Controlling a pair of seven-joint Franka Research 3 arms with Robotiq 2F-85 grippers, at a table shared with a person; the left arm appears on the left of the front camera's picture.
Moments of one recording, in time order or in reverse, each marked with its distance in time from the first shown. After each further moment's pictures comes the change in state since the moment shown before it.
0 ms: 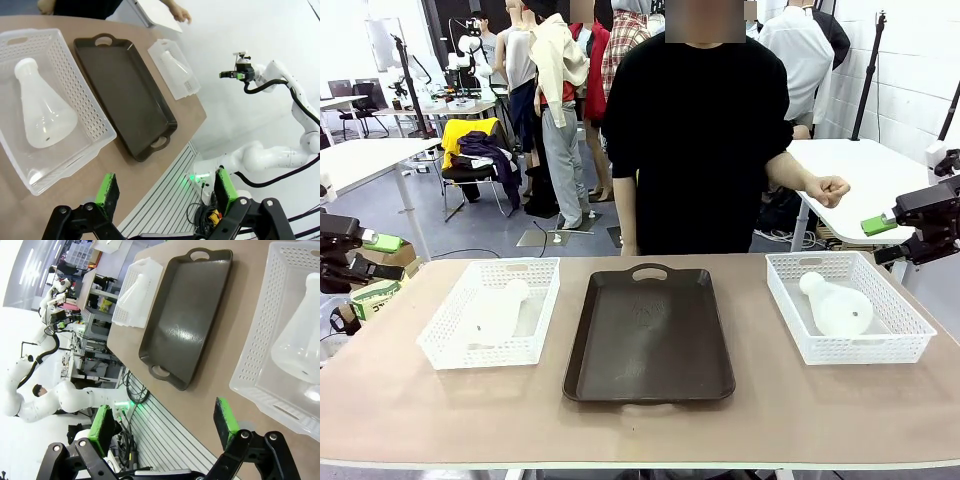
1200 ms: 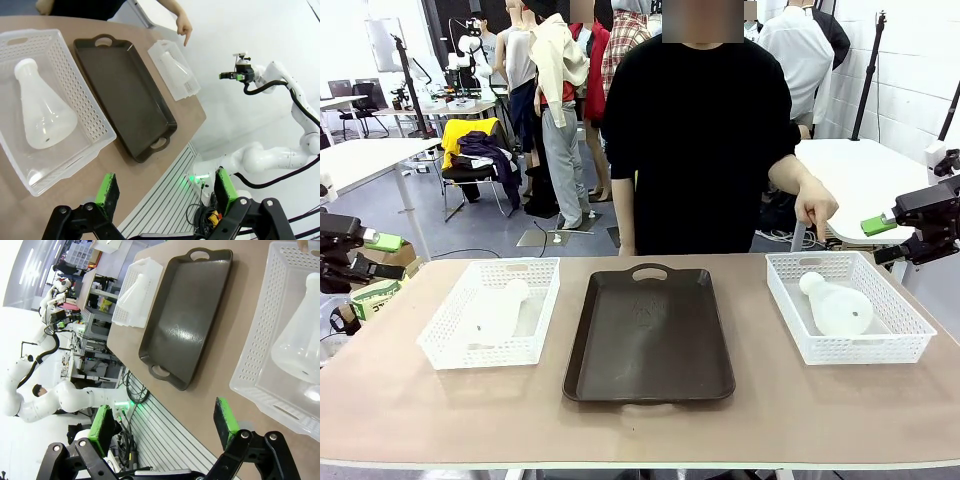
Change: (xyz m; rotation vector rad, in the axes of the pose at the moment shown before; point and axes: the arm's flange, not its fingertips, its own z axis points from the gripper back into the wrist) left arm 0.001 0.000 -0.001 -0.001 -0.004 0.003; right arm 0.000 0.000 0.000 0.000 0.001 0.000
